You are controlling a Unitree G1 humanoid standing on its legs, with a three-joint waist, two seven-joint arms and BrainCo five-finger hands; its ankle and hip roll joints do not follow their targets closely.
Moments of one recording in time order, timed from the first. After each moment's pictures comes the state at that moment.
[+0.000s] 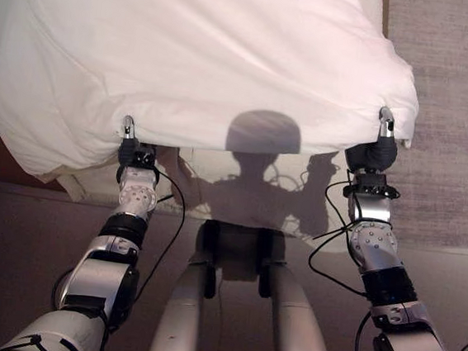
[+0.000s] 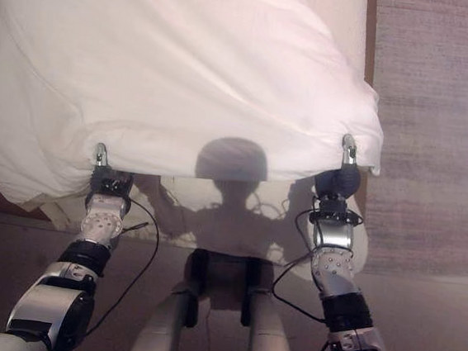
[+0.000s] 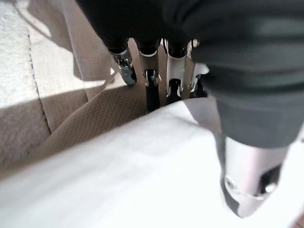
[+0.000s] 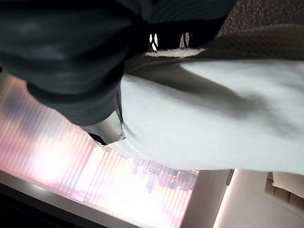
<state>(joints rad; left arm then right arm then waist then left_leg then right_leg) -0.82 0.34 0.06 0.84 -1.44 -0.24 0.34 -0.54 -0.31 0.07 0.16 1.48 -0.31 0.11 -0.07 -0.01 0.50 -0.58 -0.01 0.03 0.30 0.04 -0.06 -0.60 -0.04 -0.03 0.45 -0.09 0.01</state>
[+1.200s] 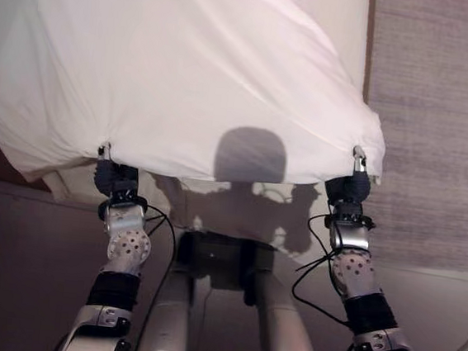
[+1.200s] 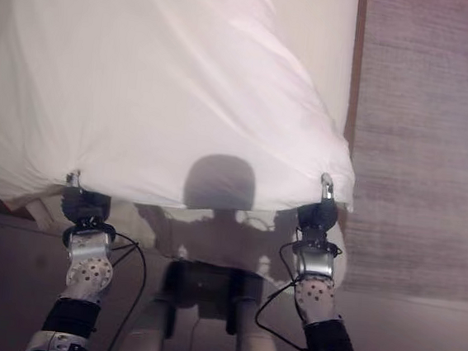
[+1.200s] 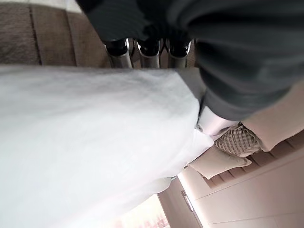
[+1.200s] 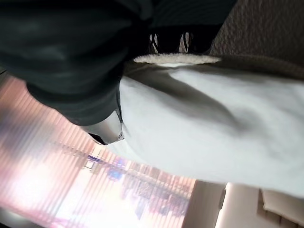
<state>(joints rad) -0.38 0.20 0.10 0.23 -1.35 -0.43 0.20 -0.38 -0.18 0.07 0.27 1.45 -0.30 0.08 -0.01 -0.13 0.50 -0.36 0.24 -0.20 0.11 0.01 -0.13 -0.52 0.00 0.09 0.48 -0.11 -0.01</state>
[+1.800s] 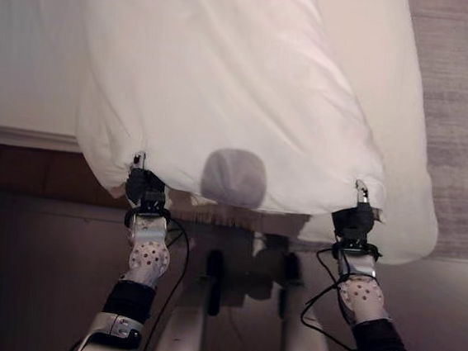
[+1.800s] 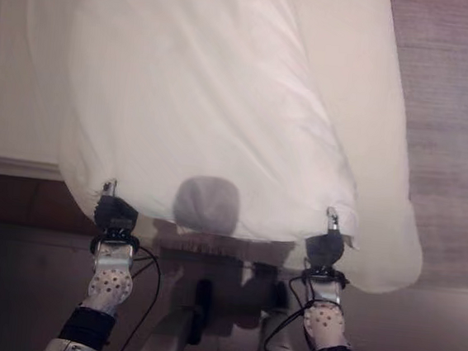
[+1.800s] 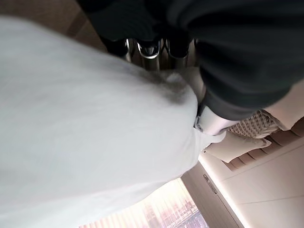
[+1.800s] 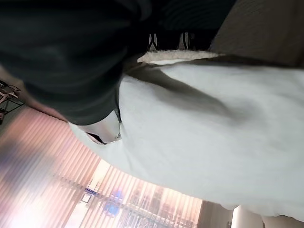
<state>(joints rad) -0.31 0.15 -0.02 0.19 -1.27 -0.40 0.19 -0.22 -0.18 0.07 0.25 1.45 -0.29 0.06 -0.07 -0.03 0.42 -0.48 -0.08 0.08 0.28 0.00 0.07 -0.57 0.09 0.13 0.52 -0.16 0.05</state>
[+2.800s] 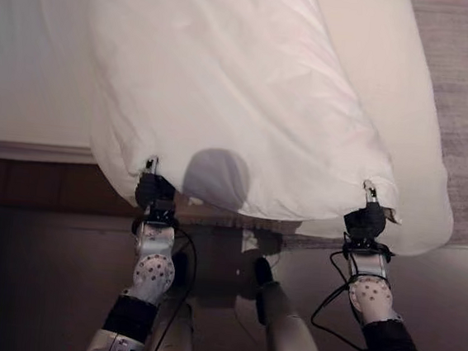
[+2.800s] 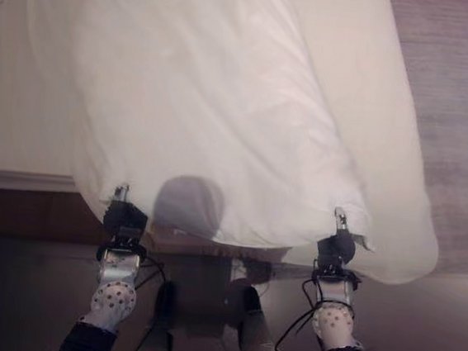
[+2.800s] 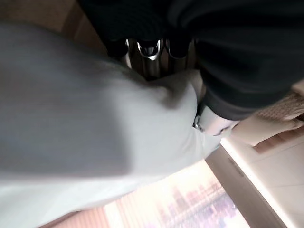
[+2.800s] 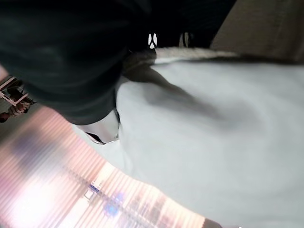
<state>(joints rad) -0.26 0.13 -0.17 0.16 -1.23 -0.38 0.18 -0.22 -0.27 0.09 0.27 1.35 -0.32 -0.01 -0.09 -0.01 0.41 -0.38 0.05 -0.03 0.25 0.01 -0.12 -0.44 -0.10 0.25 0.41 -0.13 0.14</state>
